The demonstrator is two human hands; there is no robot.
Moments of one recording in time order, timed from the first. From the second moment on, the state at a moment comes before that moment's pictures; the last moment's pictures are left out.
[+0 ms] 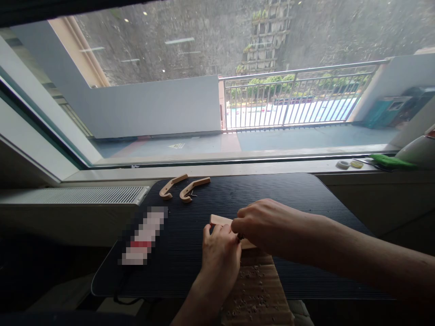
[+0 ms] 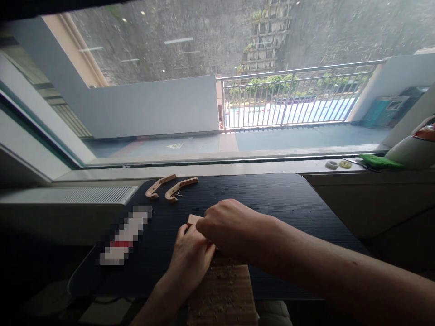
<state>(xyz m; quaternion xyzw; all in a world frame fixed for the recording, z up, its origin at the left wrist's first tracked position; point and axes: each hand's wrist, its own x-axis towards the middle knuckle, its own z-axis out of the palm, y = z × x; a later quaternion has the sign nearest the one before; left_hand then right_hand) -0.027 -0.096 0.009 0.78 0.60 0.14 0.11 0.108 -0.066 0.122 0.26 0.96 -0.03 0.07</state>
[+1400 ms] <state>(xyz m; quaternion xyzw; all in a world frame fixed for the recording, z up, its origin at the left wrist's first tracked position) -0.028 -0.098 0.015 0.78 0.59 0.12 0.13 0.107 -0.066 0.112 0.29 0.96 -0.03 0.06</state>
